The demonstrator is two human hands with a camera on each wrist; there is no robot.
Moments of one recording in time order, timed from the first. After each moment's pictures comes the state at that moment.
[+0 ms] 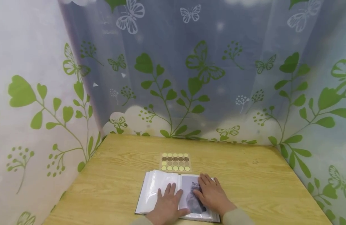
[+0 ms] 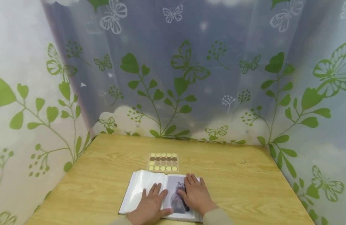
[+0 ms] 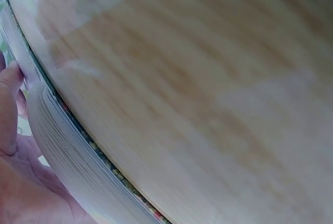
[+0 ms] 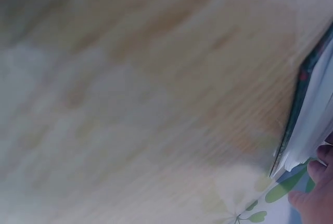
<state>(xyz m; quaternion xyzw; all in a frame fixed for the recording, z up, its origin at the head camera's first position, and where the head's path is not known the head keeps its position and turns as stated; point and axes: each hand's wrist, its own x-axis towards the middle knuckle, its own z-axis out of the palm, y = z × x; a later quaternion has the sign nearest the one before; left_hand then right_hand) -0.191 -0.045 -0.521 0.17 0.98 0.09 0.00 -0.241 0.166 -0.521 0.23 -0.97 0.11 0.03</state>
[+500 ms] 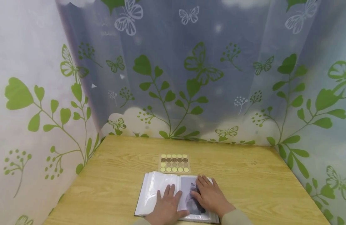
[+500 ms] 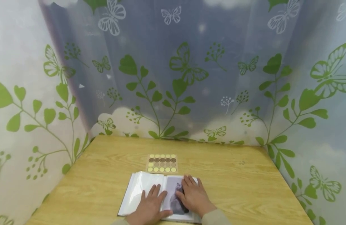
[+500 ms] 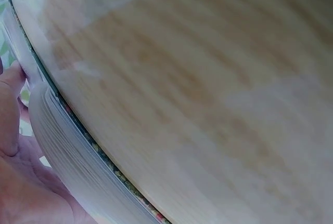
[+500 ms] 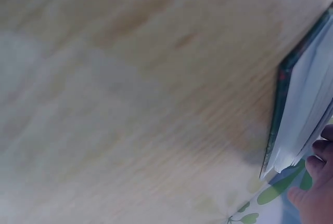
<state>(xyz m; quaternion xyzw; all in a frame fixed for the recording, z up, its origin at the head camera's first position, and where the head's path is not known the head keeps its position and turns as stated) -0.193 -0.046 -0.522 0.19 0.98 0.09 0.00 -0.240 0.162 -0.516 0.23 -0.97 0.09 0.01</state>
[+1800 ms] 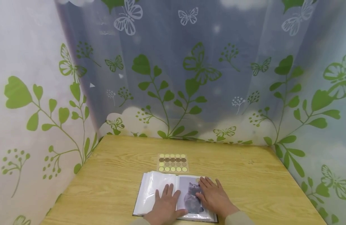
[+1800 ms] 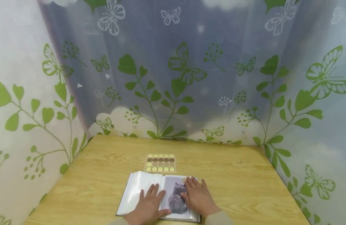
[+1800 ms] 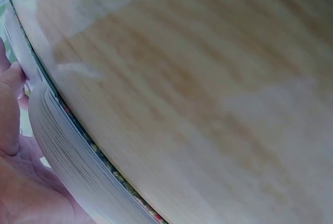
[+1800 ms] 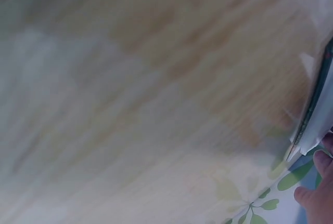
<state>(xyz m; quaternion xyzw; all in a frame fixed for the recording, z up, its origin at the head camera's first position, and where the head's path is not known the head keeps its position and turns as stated) -0.190 -0.047 -0.522 0.18 0.98 0.11 0.00 -0.234 0.183 -0.521 0.24 -0.97 0.05 0.04</state>
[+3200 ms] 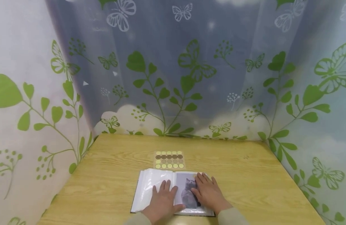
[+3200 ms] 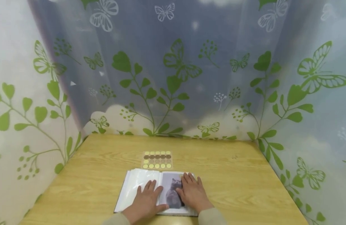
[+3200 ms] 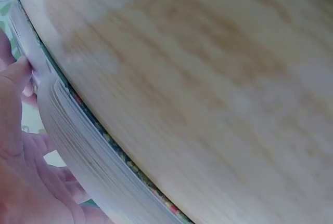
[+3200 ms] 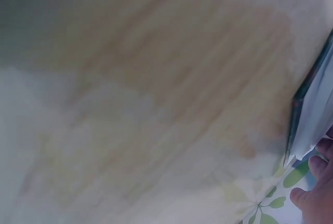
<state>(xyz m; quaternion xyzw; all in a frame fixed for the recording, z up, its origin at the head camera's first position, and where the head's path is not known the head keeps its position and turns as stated) -0.193 -0.047 -0.513 0.19 0.98 0.11 0.01 -0.229 0.173 -0.523 0.20 -0.98 0.09 0.04</state>
